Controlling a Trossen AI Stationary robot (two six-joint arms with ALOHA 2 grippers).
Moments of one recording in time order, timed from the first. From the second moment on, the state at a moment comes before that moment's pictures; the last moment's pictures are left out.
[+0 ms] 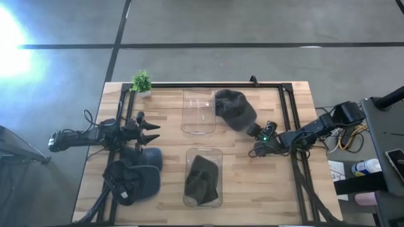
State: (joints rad) left arm 0.05 0.04 0.01 0.02 -0.02 -0.09; right arm 0.25 1.31 0.26 0.10 1.05 1.95
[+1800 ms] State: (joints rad) left arm 0.05 0.04 0.01 0.02 -0.02 -0.09; right arm 0.22 1.34 1.25 -0.60 -0.32 1.09
